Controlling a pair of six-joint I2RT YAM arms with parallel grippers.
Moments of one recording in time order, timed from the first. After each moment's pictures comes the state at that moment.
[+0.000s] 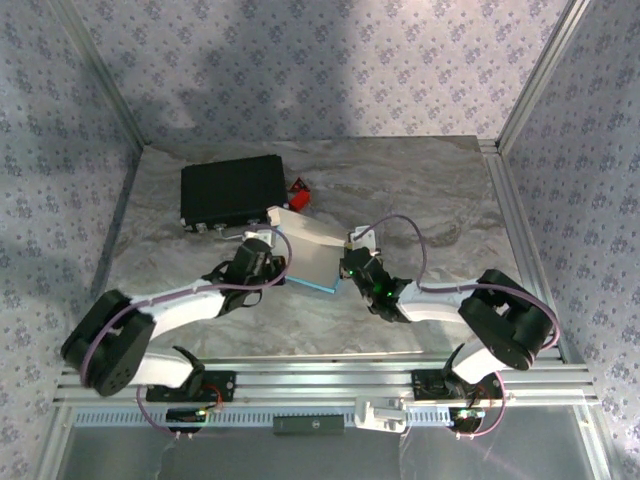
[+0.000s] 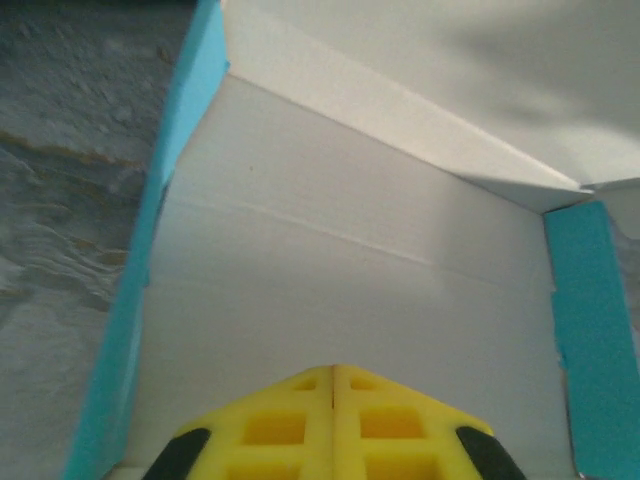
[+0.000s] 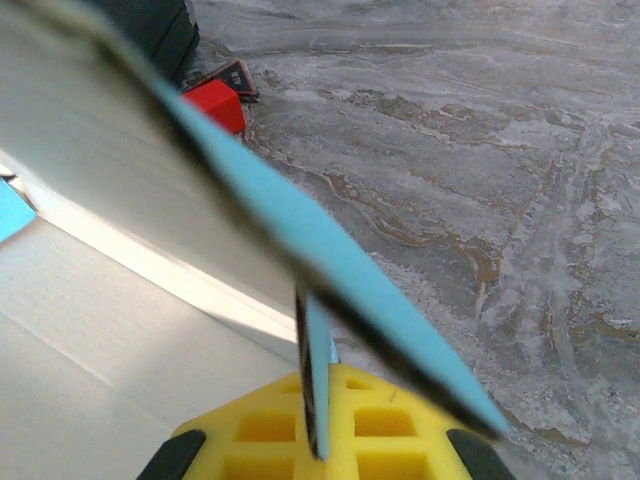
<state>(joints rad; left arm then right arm) -0.67 1.28 0.51 0.09 -0.09 -0.61 0.87 1.51 0.56 0.44 0.57 0.37</state>
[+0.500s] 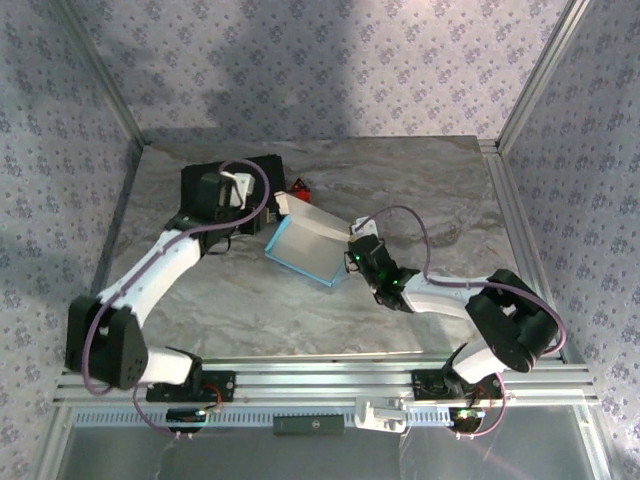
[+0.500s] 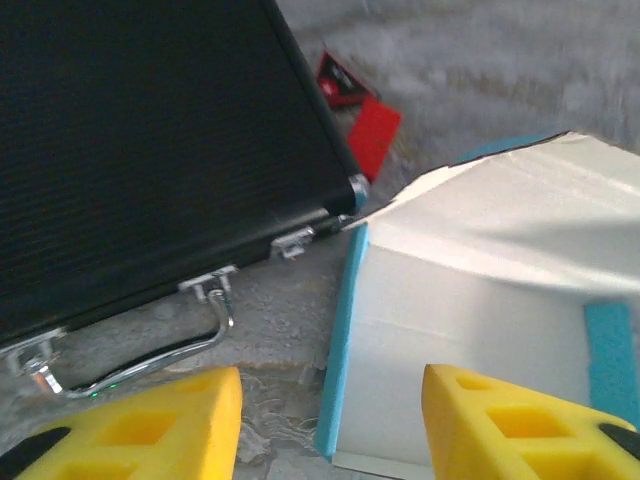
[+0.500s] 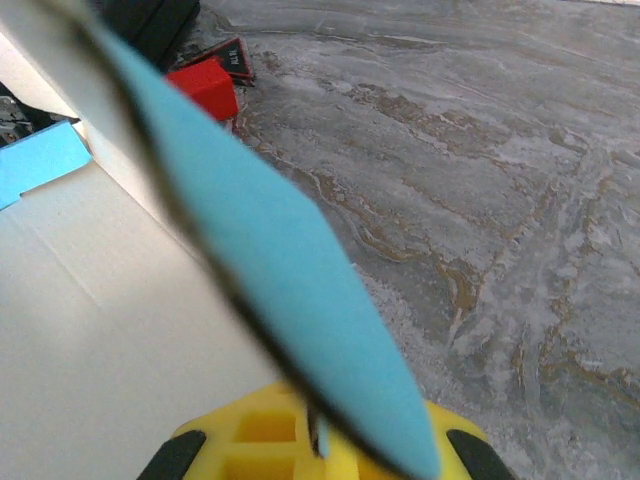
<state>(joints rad) -0.35 1.40 1.05 -0.42 0.11 -0.16 0.76 1.49 0.62 0.33 0.41 0.23</state>
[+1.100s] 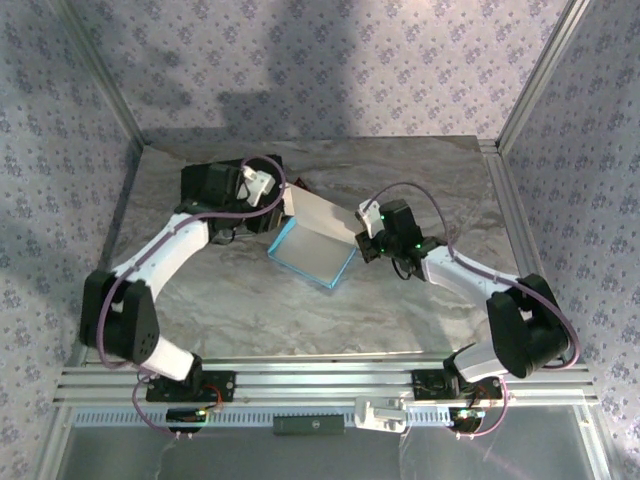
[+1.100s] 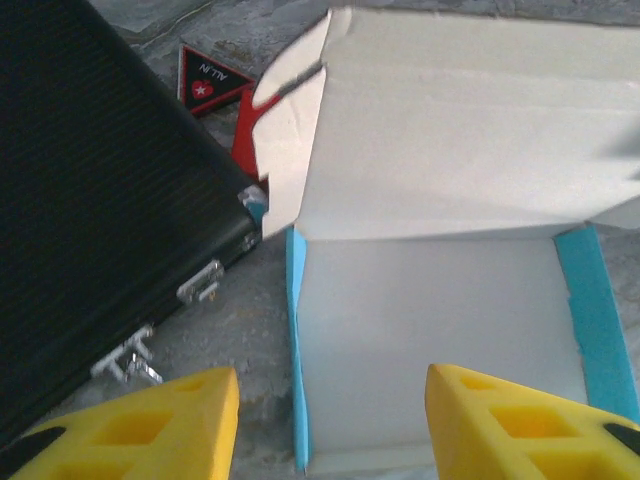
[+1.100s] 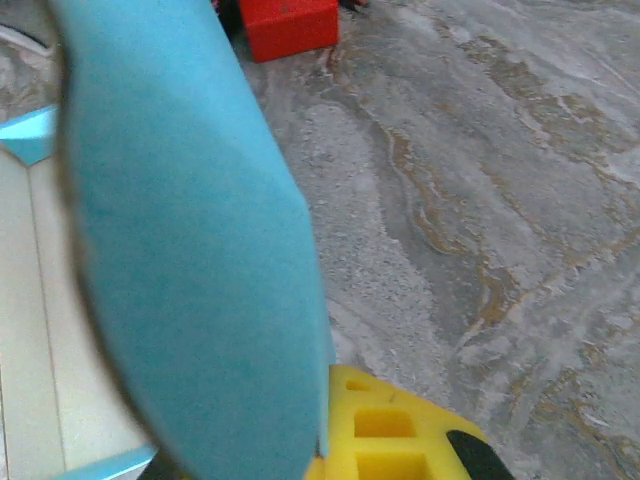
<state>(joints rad) -0.34 1.53 1.15 -0.43 0.31 0.08 0.50 1.44 0.81 -0.09 -0.14 -0.08</state>
